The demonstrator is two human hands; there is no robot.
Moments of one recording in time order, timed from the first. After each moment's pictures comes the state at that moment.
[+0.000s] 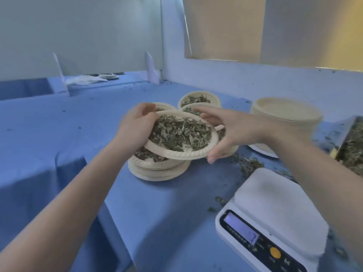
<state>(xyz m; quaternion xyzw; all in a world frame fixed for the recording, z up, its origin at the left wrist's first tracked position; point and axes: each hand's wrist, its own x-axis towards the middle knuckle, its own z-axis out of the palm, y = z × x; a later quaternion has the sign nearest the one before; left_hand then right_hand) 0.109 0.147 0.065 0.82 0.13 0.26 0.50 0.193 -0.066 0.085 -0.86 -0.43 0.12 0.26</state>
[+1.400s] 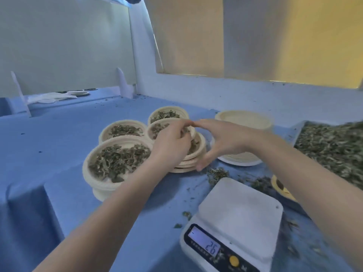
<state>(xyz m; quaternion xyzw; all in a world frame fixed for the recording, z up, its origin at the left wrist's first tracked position) 0.152 0.036 0.066 0.88 -0.06 0.24 0.41 0.193 -0.116 0.100 -0.90 -0.39 0.02 0.18</state>
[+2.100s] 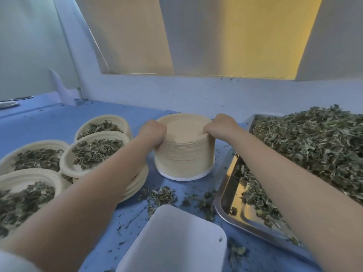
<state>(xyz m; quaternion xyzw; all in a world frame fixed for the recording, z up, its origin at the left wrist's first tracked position) 0.303 -0.074 0.082 0.93 0.06 0.04 0.35 0.304 -0.245 0.081 -0.94 0.04 -0.06 0.34</state>
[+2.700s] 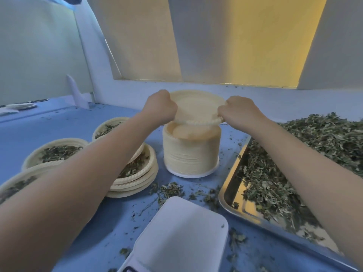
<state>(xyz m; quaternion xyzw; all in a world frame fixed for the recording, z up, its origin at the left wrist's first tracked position) 0.243 -0.069 0.150 0.93 -0.03 0.17 0.33 0.245 -0.248 0.135 -0.93 -0.03 -0.17 0.32</state>
